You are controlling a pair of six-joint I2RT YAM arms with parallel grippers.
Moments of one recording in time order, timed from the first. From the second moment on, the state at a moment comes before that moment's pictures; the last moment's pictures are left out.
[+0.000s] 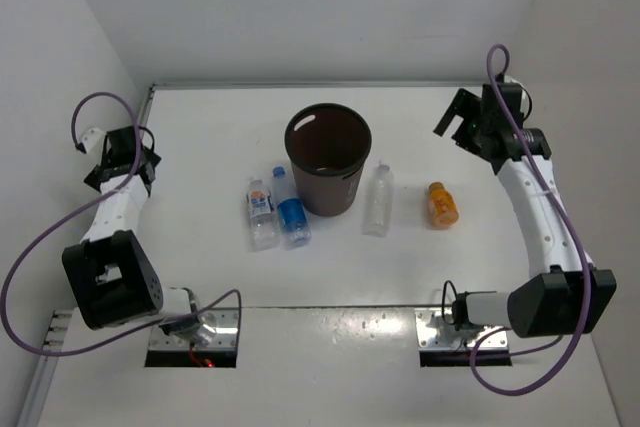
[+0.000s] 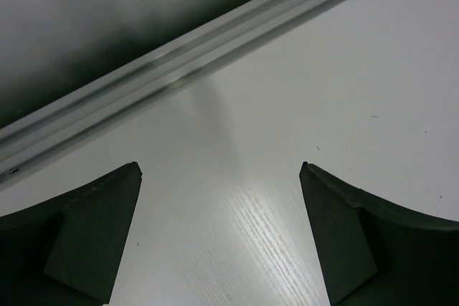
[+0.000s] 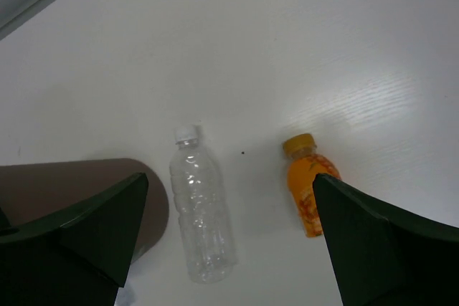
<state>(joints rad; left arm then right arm) 0.34 1.36 0.93 -0.28 -0.50 -0.59 0.02 1.32 1.28 -0.64 0.09 0.49</state>
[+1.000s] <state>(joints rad) 0.33 1.33 0.78 -0.20 -0.42 -0.56 -0.01 1.57 1.21 -0.97 0.02 0.47</state>
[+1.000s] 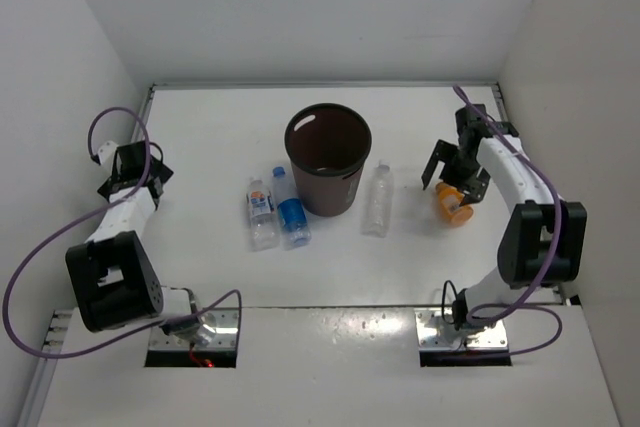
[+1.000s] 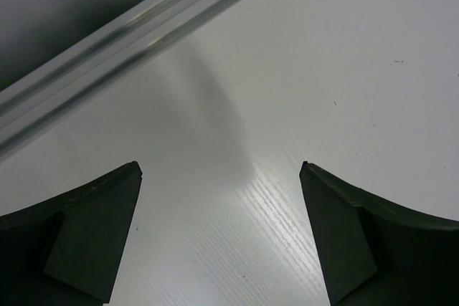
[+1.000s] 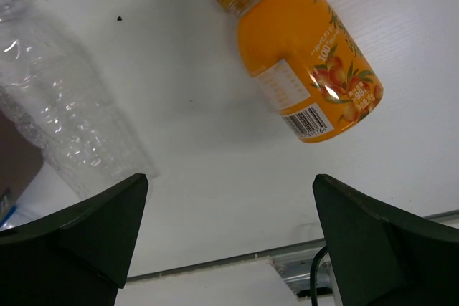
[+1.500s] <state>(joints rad) 0.33 1.43 0.82 -0.11 -0.31 -0.57 -0.06 1.83 1.33 -1.03 0.20 0.44</state>
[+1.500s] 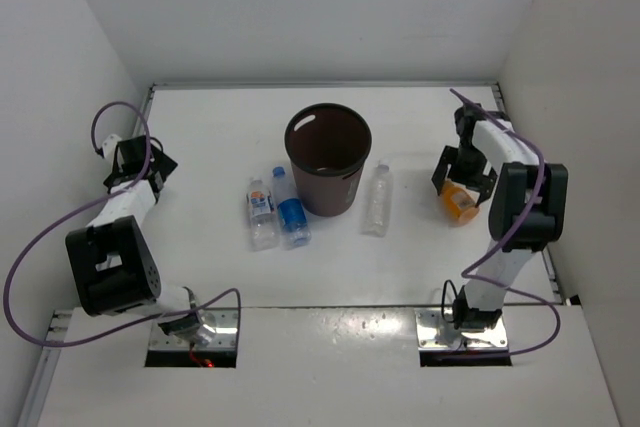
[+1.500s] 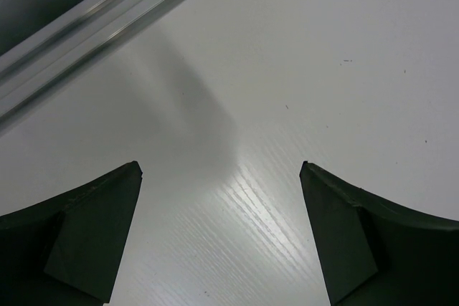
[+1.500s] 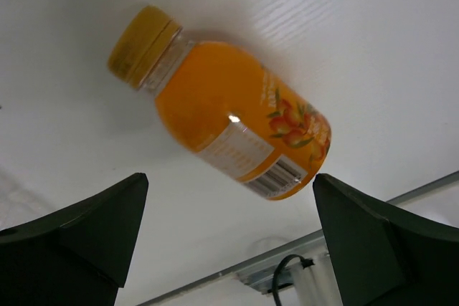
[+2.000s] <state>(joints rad) 0.33 1.43 0.82 -0.08 -0.30 -0.57 -0.11 1.96 1.36 -1.01 0.19 0.32</state>
